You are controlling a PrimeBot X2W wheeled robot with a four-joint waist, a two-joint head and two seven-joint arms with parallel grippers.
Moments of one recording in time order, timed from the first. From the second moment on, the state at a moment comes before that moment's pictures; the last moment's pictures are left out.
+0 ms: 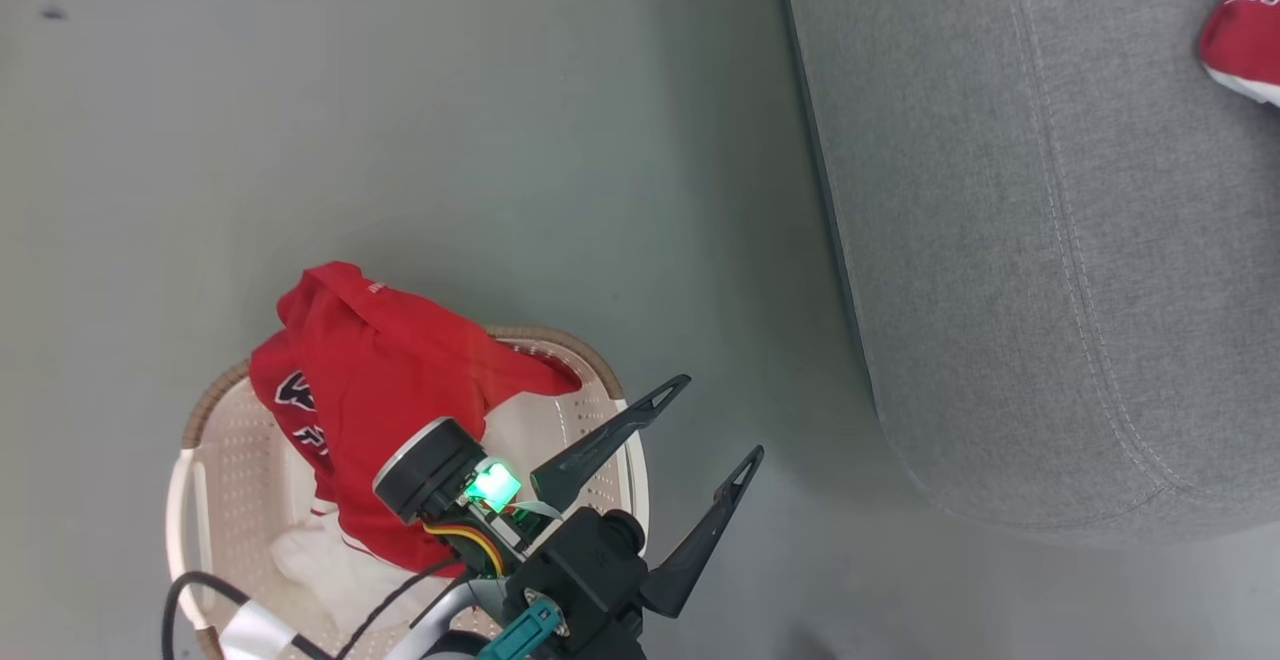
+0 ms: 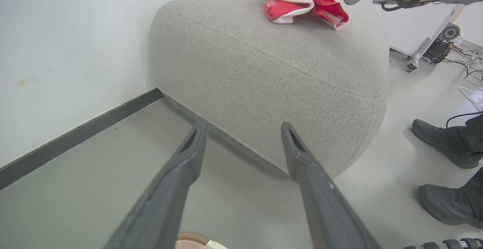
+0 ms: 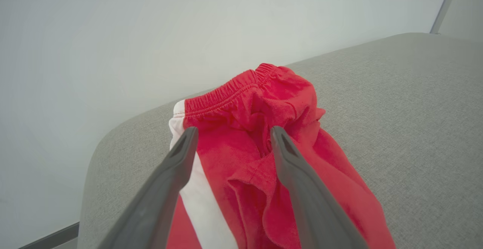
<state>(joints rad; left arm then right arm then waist) -0.39 0.27 -0.69 -0.19 -0.19 -0.07 0.09 -0.95 -0.44 -0.05 0.81 0.58 0.10 -0.24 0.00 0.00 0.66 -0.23</state>
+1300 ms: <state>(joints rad) -0.17 0.18 -0.55 0.01 -0.32 0.08 -0.06 -0.41 -0.25 0.08 0.39 0.37 0.07 -0.25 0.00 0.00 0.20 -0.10</state>
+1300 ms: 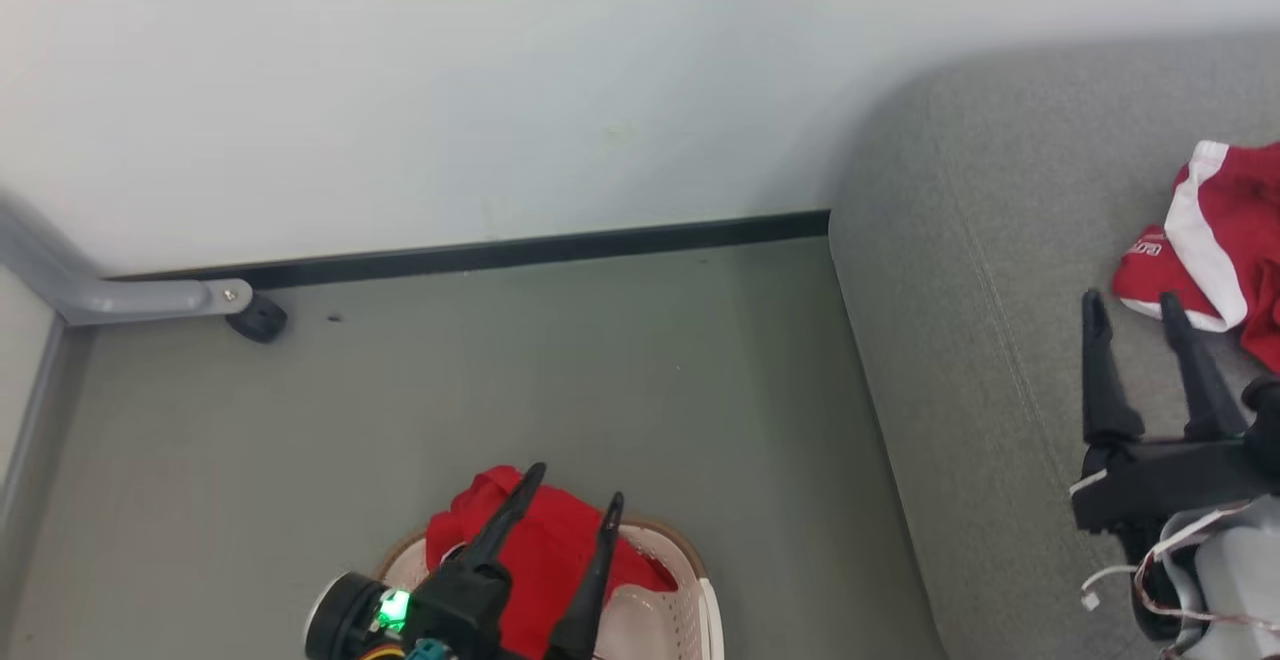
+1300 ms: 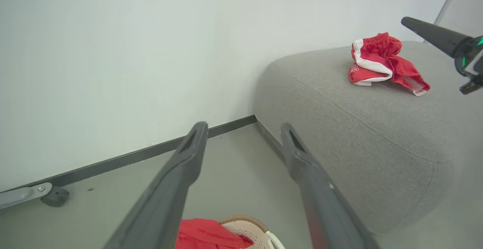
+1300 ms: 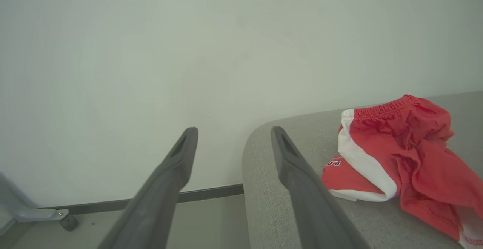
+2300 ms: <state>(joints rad) 0.03 0.20 -0.31 0.06 -0.36 0.12 -0.11 -0.03 -0.19 0.17 0.19 0.32 0.04 -0.25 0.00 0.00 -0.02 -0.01</state>
